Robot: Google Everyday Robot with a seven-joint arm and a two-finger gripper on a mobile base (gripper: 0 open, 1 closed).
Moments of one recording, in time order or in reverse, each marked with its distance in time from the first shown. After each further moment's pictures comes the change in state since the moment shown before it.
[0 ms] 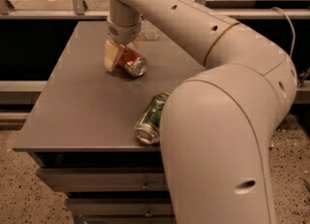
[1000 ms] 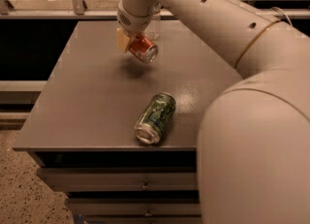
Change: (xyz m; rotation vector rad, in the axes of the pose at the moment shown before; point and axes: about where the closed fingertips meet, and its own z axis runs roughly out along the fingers) arm 0.001 -0.020 -0.049 0.053 -0.164 -0.033
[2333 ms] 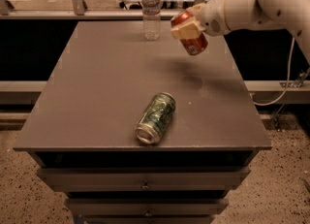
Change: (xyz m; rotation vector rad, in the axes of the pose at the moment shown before) arm 0.093 -0.091 -0.095 -0.056 -0.677 -0.171
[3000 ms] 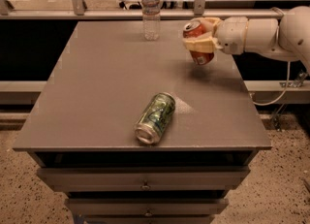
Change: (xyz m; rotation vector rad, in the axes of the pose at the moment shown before) arm 0.036 0.005 -0.026 -0.070 -0.265 -0.082
